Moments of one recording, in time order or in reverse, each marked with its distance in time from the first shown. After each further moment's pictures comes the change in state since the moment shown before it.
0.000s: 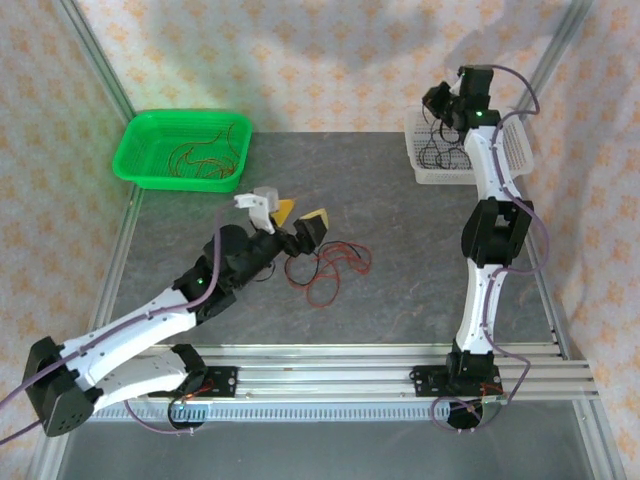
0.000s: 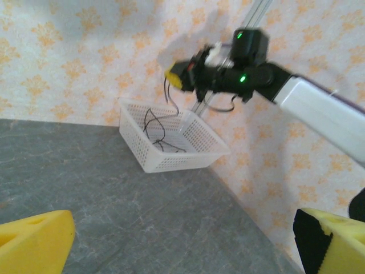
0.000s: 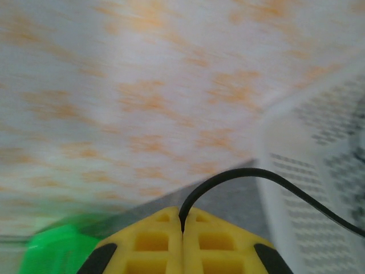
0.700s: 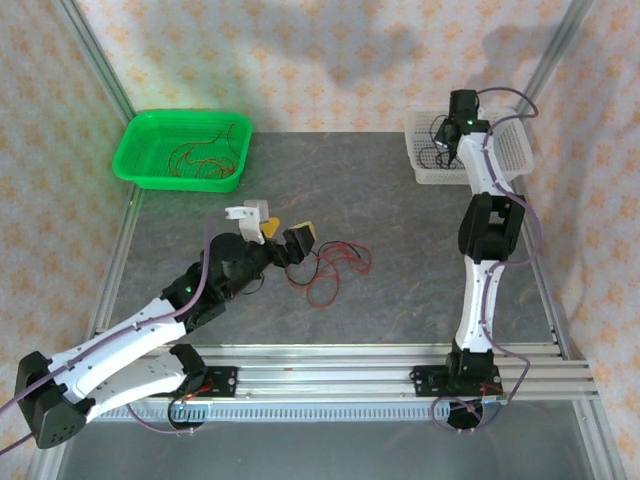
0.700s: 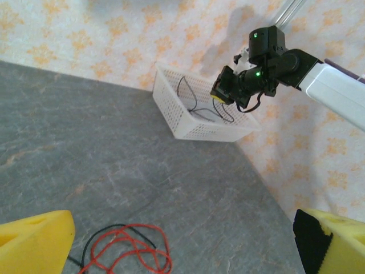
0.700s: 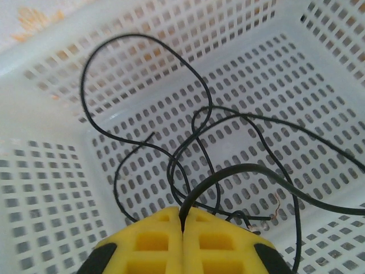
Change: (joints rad) left arm 0.008 -0.052 -0.017 -0.220 -0.053 -0.093; right arm 0.000 0.098 -0.010 -0.231 0.526 -0.227
